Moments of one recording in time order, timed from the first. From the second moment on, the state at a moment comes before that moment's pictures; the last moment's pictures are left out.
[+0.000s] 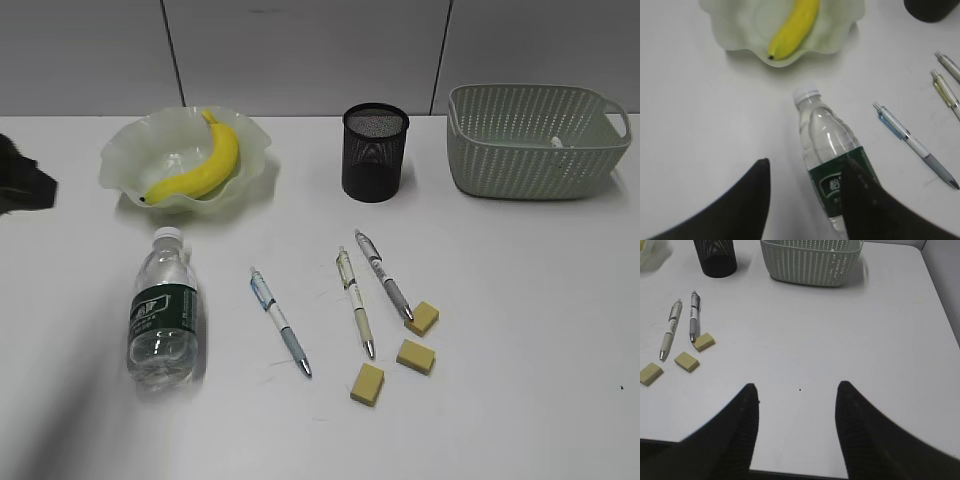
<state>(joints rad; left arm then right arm) -0.29 1.16 -0.77 -0.09 0.53 -0.05 0.02 -0.01 -0.51 0.10 1.04 -0.12</state>
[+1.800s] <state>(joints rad) -0.45 1.93 -1.11 -0.01 0.53 -0.34 0.02 -0.01 -0.51 0.10 1.04 -0.12</state>
